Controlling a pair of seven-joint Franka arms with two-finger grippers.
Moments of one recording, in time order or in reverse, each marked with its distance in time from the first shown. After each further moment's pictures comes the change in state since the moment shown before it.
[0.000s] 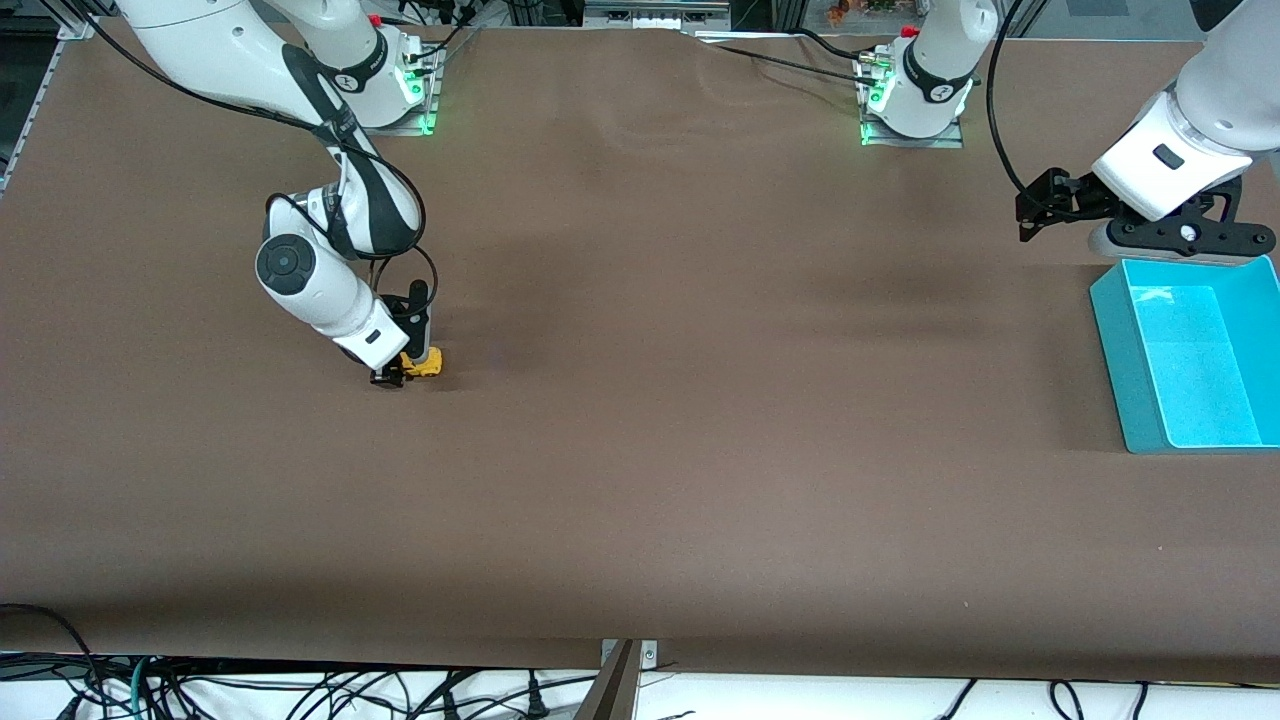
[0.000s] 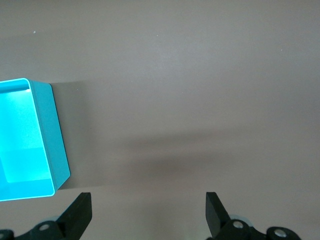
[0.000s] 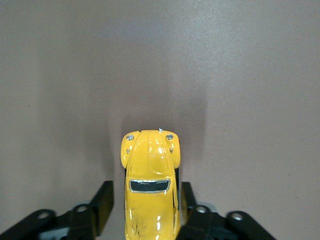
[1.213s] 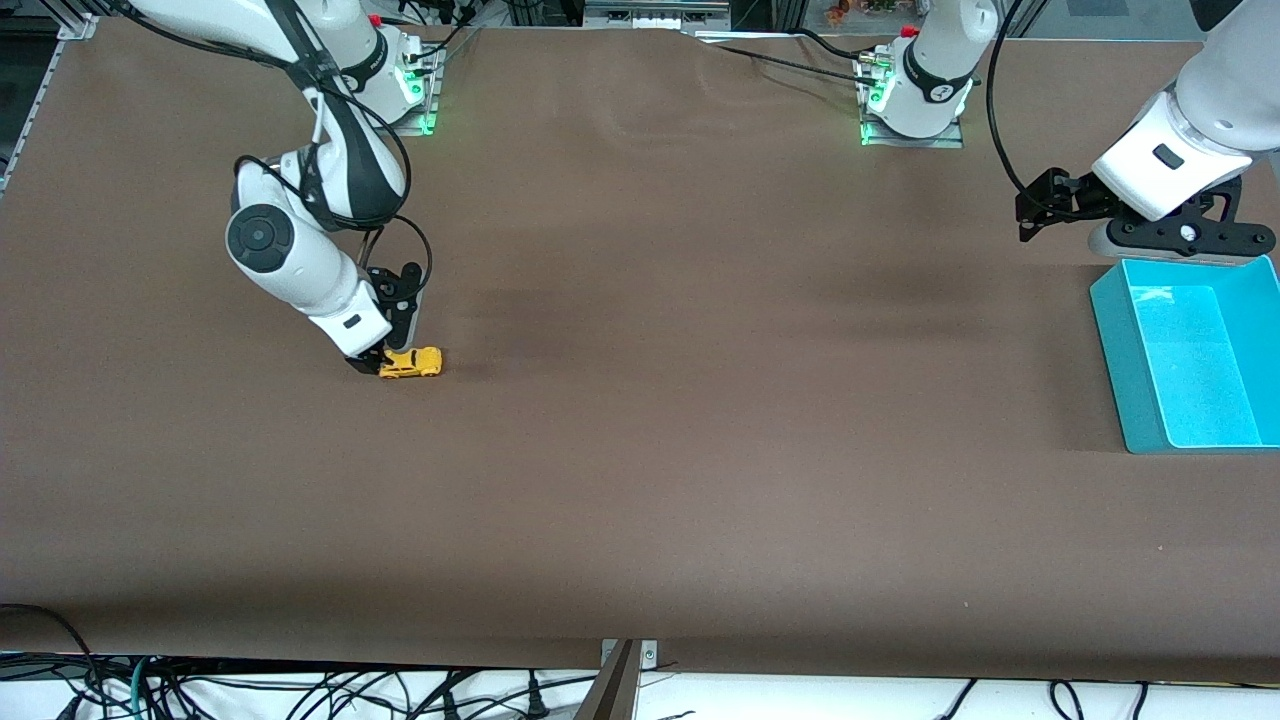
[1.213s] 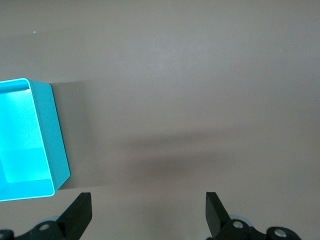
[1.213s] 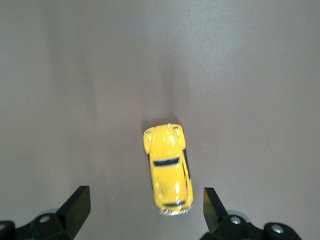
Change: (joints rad) left arm 0.000 0.000 0.000 0.000 0.000 0.000 0.000; right arm 0.023 -0.128 0.001 0.007 0.000 -0.173 0.144
